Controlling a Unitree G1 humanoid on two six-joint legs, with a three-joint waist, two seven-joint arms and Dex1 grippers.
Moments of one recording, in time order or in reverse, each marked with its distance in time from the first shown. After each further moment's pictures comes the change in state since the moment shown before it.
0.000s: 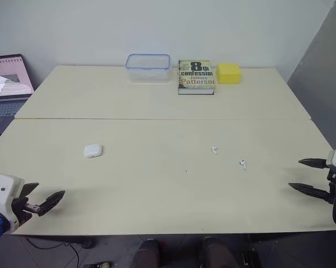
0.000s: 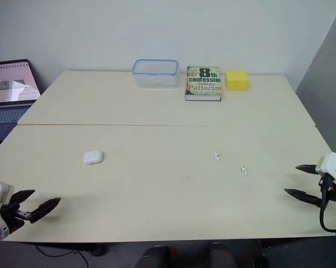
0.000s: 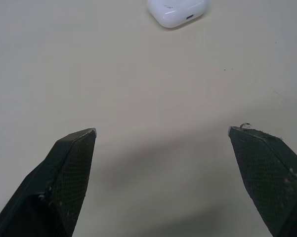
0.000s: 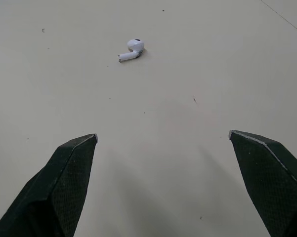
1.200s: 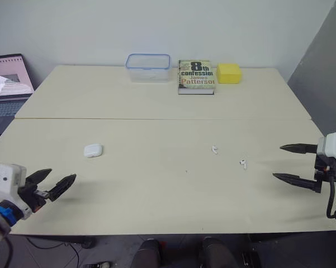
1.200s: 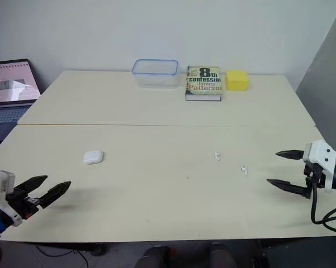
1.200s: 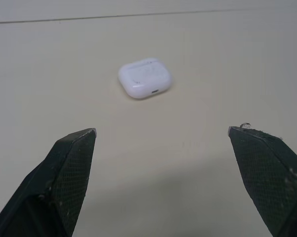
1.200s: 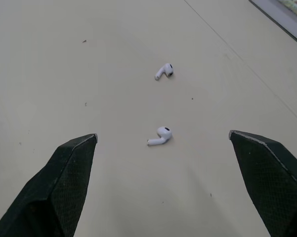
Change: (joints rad) left arm -0.154 -0.152 0.012 -0.095 -0.114 0.095 0.082; right arm -0.126 0.036 0.017 -0.203 0.065 0.078 0.039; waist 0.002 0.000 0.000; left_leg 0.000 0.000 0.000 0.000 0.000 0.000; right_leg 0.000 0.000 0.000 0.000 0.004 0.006
